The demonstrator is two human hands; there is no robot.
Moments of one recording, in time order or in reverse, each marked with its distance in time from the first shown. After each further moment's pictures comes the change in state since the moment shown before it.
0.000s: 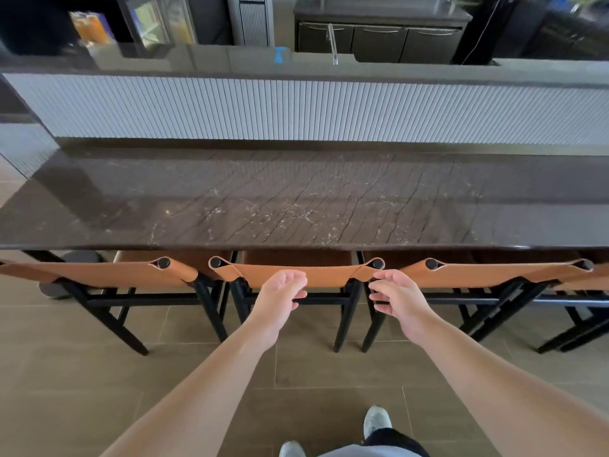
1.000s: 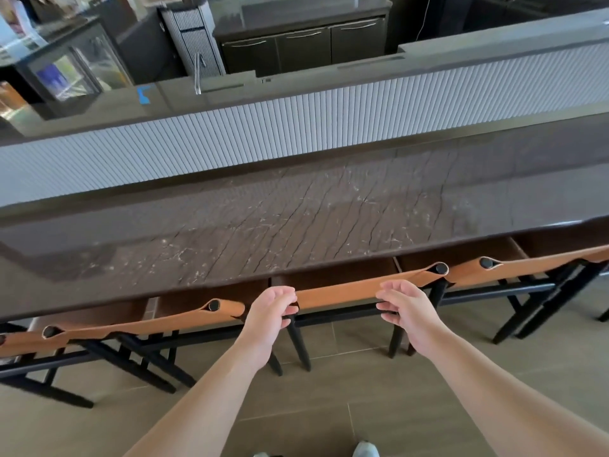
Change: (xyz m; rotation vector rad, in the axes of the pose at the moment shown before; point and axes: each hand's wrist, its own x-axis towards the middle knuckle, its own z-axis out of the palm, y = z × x) left_hand 0.043 0.048 0.394 0.111 0.041 -0.070; right_hand 0.111 0.063 -0.405 0.226 0.040 0.030
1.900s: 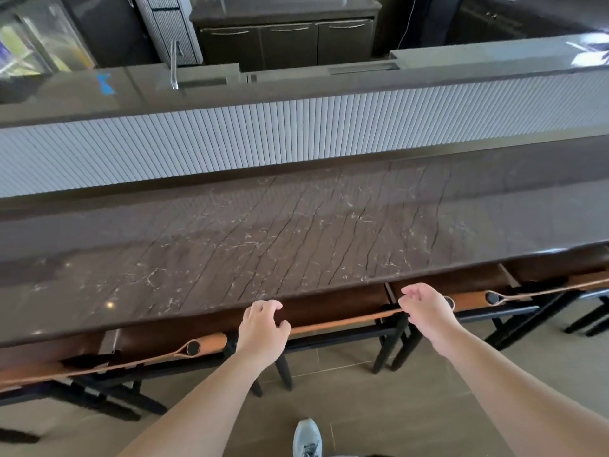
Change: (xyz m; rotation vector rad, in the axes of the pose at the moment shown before) left_hand 0.115 -0.020 -0.006 0.811 0.057 0.222; right_hand 0.084 -0.040 -0.013 -0.416 0.248 -0.029
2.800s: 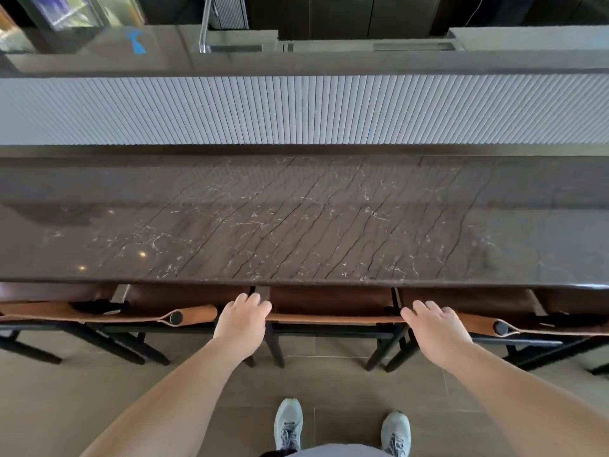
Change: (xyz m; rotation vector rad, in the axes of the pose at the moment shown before) left_hand -0.005 0.006 0.013 0.666 -0.060 0.165; right_hand 0.060 0.037 -0.043 -1.501 -0.267 -0.694
